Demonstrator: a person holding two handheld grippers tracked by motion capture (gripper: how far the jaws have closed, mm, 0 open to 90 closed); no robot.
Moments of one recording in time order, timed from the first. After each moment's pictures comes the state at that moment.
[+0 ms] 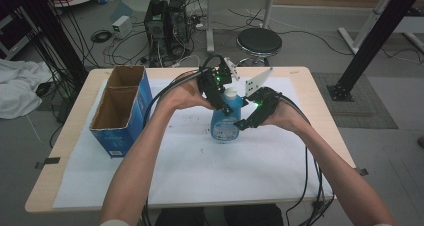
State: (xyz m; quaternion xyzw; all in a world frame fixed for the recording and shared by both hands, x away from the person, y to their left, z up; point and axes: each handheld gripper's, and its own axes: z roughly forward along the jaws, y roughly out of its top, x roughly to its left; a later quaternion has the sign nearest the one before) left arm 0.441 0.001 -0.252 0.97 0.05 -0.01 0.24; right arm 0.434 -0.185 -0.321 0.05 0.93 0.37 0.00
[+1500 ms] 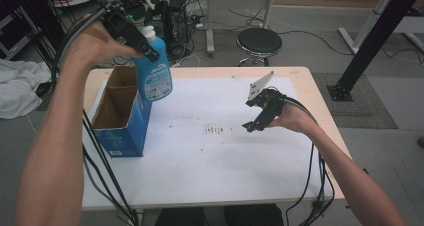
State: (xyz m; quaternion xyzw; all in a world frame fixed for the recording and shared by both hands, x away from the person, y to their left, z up) left arm 0.431 0.173 -0.106 0.90 0.37 0.10 0.21; right arm 0.428 -0.197 -0.324 0.10 0.95 0.29 0.07
